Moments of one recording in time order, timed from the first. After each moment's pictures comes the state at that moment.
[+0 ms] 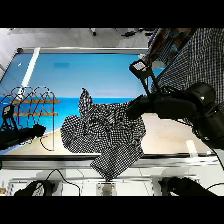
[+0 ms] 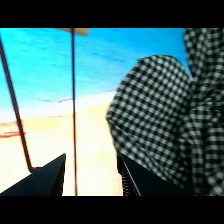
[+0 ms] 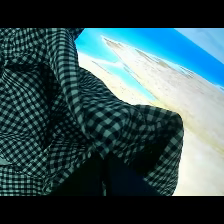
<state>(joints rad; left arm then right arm) 0.39 -0.73 0.53 -2.10 0.95 2.04 0.55 -1.08 1.39 1.65 -1.22 -1.74</state>
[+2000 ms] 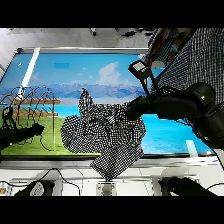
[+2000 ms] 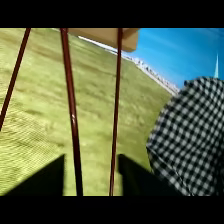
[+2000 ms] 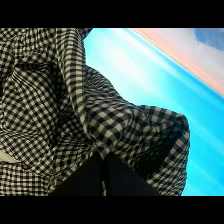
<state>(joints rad) 0.50 -0.94 0.51 -2.28 0.81 2.29 0.55 -1.08 1.39 1.68 -1.22 -1.75</state>
